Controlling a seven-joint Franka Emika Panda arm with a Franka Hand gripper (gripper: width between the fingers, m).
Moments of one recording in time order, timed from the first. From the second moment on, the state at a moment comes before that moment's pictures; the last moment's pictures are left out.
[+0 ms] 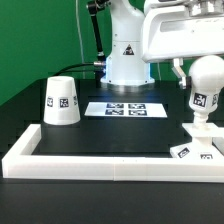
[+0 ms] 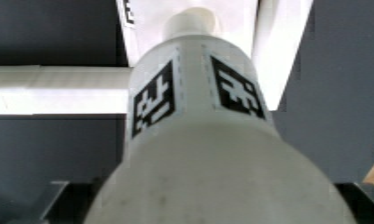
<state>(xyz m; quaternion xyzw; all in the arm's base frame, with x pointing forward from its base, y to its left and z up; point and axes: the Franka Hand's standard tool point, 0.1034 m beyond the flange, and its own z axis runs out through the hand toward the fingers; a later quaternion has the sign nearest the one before) 0.617 0.093 0.138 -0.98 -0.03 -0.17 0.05</state>
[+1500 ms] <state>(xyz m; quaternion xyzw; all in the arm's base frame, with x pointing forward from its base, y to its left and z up) 0.616 0.099 0.129 -0.98 -0.03 -0.19 0.04</state>
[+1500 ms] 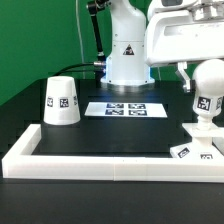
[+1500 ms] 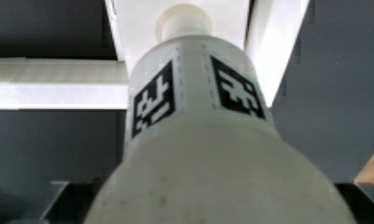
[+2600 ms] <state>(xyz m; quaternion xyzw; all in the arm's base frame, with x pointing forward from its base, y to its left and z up) 0.606 0.099 0.117 -0.98 -0.04 -0.21 0.04</state>
